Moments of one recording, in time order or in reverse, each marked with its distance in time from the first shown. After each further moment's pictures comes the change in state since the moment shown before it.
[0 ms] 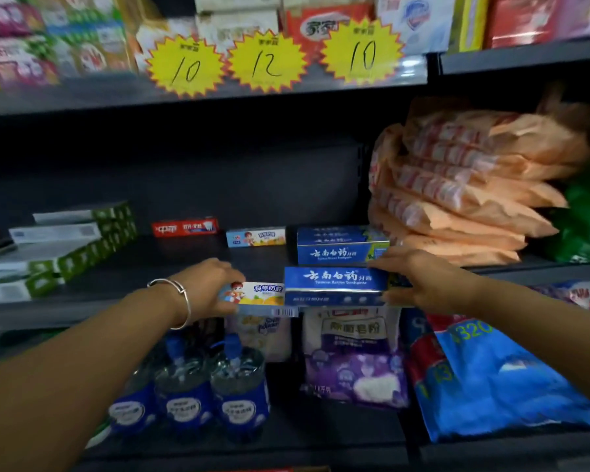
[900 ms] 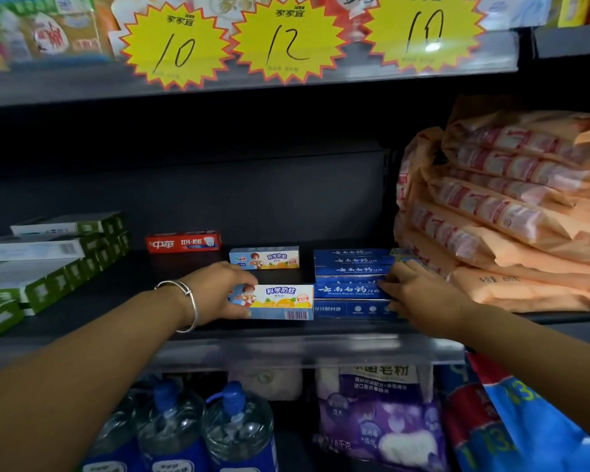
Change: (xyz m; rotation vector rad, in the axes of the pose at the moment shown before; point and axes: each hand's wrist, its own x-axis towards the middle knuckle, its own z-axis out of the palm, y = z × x) left_hand 0.079 -0.053 0.005 -0.131 -0.009 0.004; right_hand 0.108 0.049 0.053 -0.348 -0.083 0.096
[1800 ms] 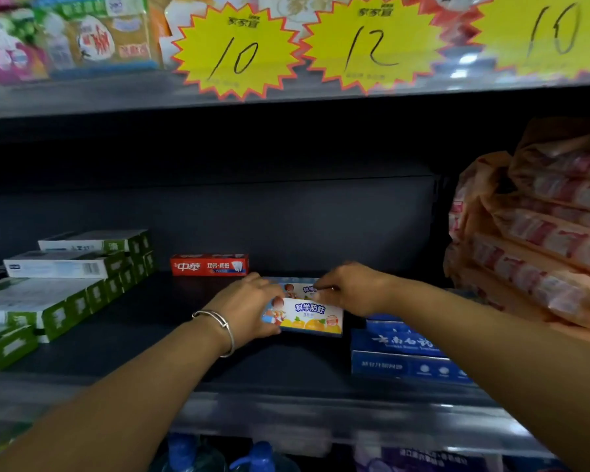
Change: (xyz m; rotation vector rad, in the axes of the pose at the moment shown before) left_hand 0.042 -0.050 0.023 0.050 0.228 -0.039; right_hand 0.141 -0.089 -0.057 0.393 -0.118 -0.146
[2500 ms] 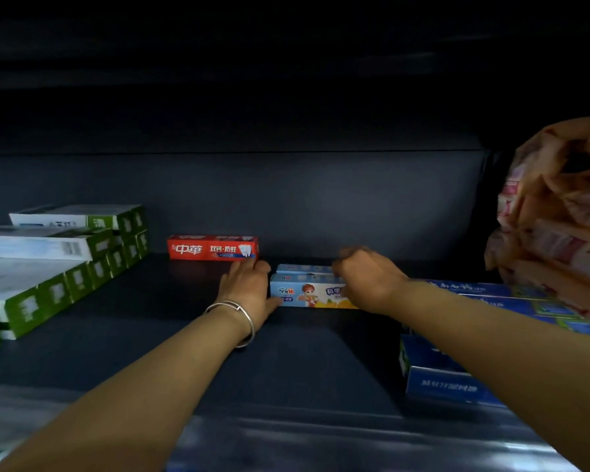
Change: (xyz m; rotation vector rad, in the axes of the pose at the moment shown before) left_hand 0.040 -0.053 0.065 -0.120 0.021 -0.397; right_hand 0.069 0.005 0.039 -0.340 0.135 0.115
